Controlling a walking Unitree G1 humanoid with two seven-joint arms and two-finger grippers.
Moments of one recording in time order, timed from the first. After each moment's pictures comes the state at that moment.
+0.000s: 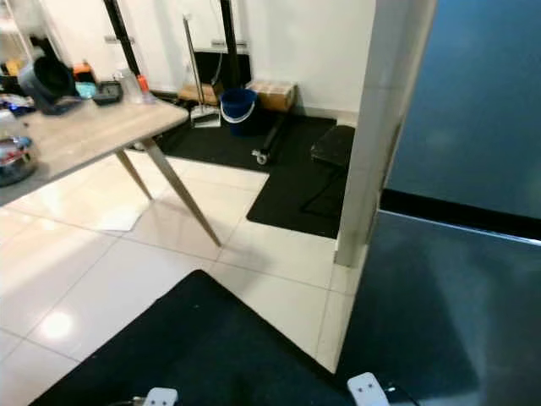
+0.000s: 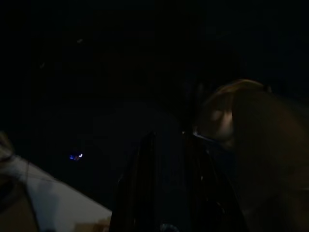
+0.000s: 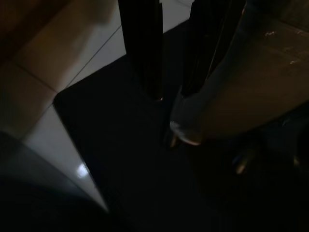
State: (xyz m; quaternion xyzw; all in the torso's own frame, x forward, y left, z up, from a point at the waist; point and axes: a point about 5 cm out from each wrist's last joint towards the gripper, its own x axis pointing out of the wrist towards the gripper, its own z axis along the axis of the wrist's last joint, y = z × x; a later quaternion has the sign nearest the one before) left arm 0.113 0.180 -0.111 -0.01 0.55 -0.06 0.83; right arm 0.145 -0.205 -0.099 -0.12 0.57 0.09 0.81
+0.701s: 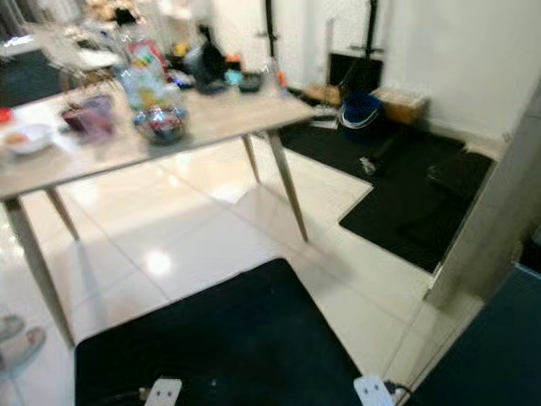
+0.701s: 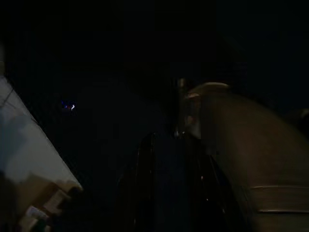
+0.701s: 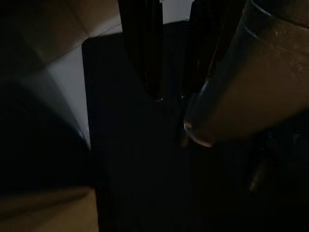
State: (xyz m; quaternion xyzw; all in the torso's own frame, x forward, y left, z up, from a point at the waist) left arm 0.132 0.173 -0.106 -0.02 0.53 -0.06 0.84; right arm 0.147 -0.207 -0.097 -0.11 0.56 0.08 0.81
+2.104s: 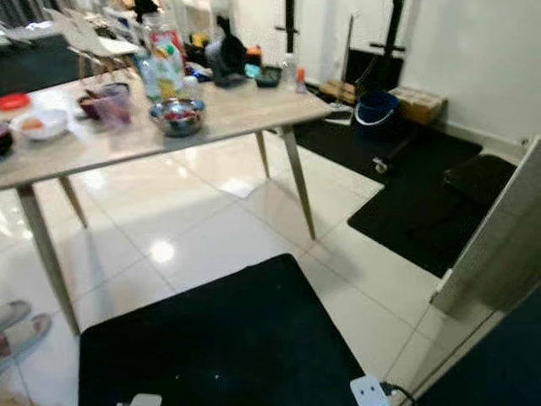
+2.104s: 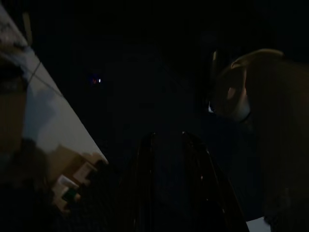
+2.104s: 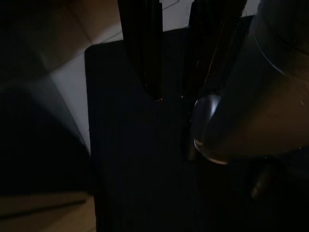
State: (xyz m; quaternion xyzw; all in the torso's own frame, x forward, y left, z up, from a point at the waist) left arm 0.115 0.194 -0.110 0.01 0.57 -0.03 0.82; right arm 0.134 -0.213 -0.101 -0.12 0.58 0.06 0.80
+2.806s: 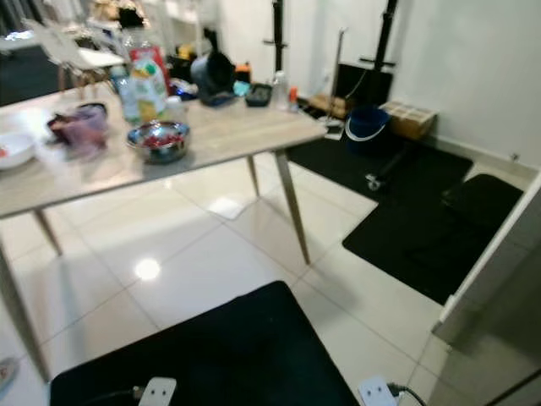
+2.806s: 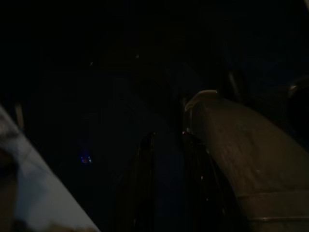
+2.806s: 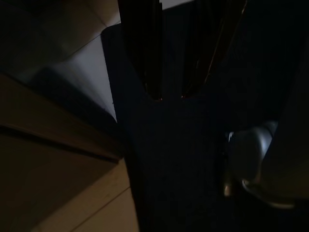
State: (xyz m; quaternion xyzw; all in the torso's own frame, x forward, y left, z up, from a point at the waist) left arm 0.125 0.184 -0.107 0.01 0.55 -0.04 0.84; right arm 0.136 -0.216 -0.100 -0.13 0.58 0.05 0.80
